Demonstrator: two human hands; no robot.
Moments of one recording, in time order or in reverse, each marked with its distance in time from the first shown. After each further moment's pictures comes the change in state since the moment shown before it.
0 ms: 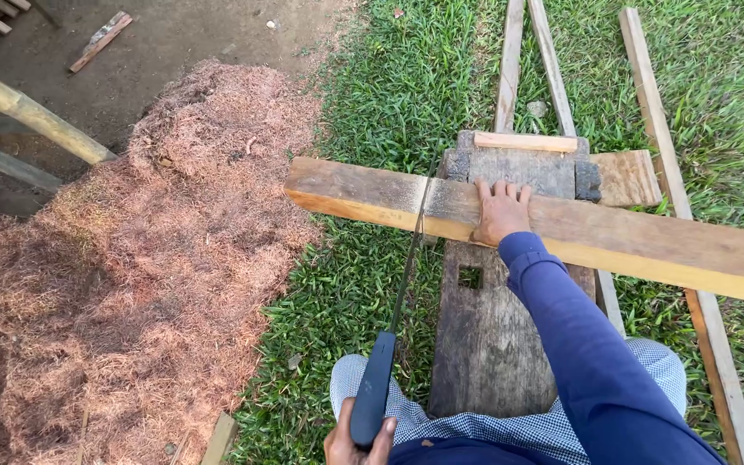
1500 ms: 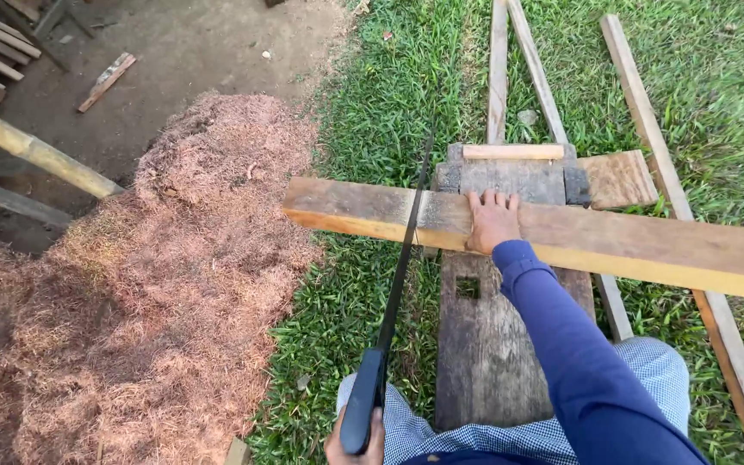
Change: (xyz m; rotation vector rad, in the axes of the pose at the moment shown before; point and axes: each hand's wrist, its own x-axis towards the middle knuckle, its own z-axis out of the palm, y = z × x) left_hand 0.028 -0.032 0.022 0.045 0.218 0.061; right_hand 0.001 0.004 0.004 0.049 0.024 0.004
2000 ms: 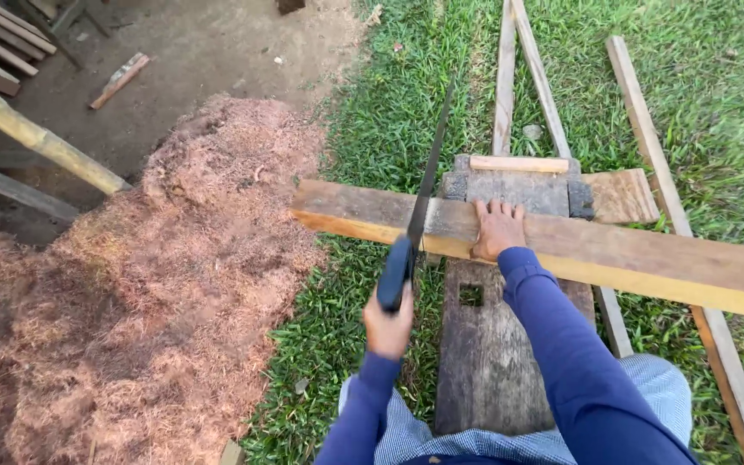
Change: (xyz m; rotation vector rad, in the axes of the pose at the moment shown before) left_hand 0.135 0.101 0.097 -0.314 -0.073 0.175; right_hand 0.004 -0.003 -0.009 0.056 -0.025 -0.010
